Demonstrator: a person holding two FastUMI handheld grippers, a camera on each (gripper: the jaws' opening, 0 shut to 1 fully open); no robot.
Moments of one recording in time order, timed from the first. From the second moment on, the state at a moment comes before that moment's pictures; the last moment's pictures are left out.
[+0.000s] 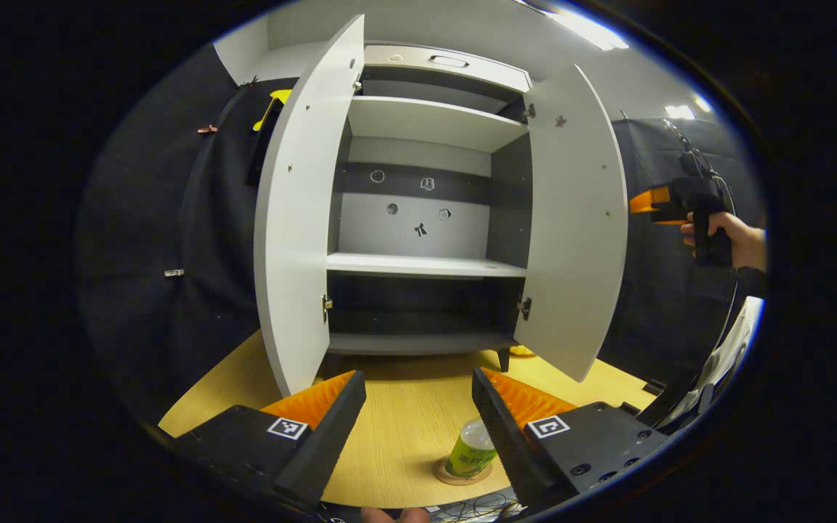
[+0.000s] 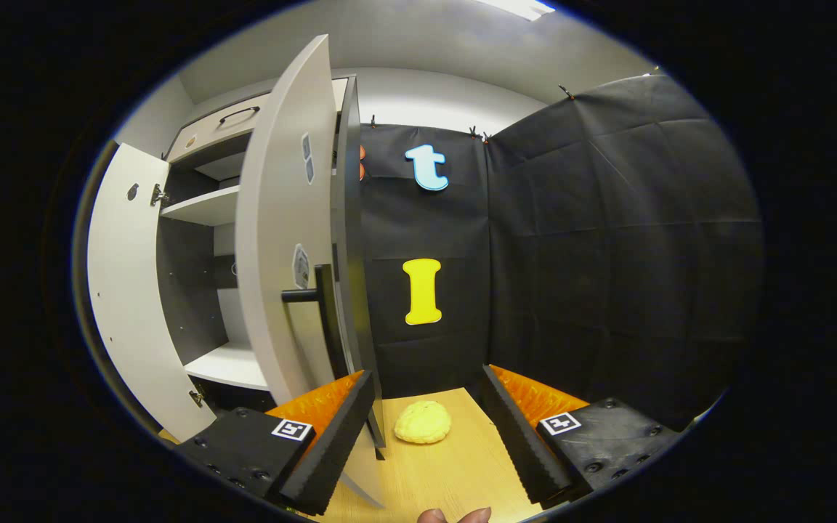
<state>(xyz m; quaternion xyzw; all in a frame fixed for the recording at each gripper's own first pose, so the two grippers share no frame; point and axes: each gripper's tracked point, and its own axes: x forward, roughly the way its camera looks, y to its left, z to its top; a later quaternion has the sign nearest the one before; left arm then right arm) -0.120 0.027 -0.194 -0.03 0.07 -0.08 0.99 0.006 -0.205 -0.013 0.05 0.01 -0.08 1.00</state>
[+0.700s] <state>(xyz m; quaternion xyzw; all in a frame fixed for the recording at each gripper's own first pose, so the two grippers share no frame) -0.089 0.042 -0.158 0.00 0.04 -0.07 1.00 0.013 -0.133 -0.016 0.09 0.02 -0.01 1.00</state>
